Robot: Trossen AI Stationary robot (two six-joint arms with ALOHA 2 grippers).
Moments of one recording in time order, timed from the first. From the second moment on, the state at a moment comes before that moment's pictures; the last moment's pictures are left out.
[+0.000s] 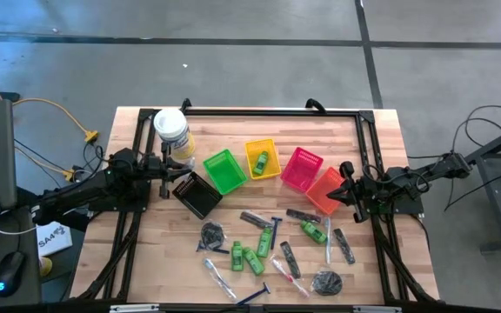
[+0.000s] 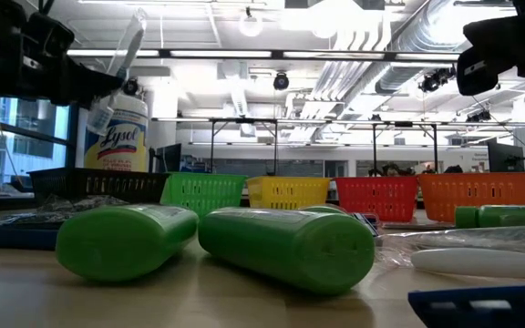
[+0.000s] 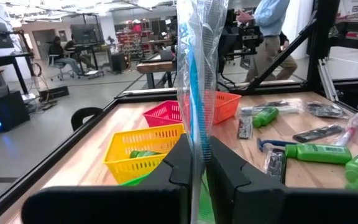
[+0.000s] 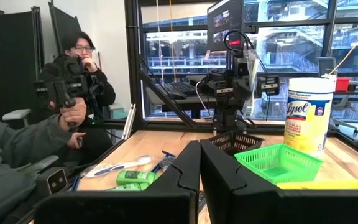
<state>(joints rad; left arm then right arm) 0.39 0.02 0.02 0.04 0.32 0.09 0.32 0.08 0.01 0.21 0.13 0.01</state>
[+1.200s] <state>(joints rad) 0.39 0.37 0.21 0.21 0.33 0.11 0.32 0.08 0.01 0.20 0.13 0.02</state>
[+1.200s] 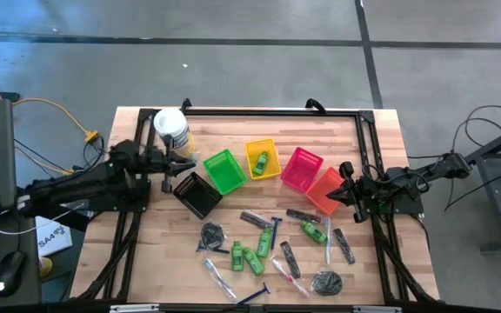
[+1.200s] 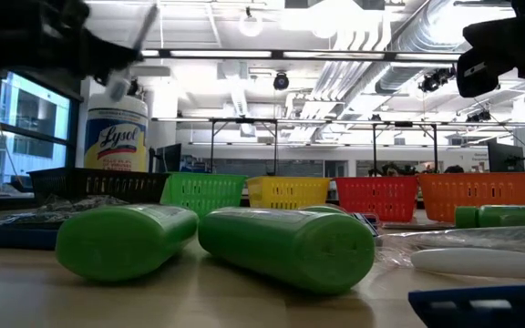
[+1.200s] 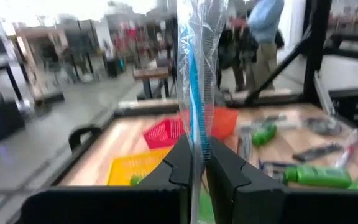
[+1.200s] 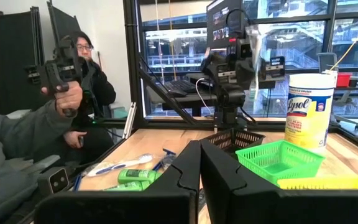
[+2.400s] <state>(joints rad) 0.37 1.41 0.61 0.22 0.46 0.83 0.32 0.08 0.01 0.18 0.13 0.00</state>
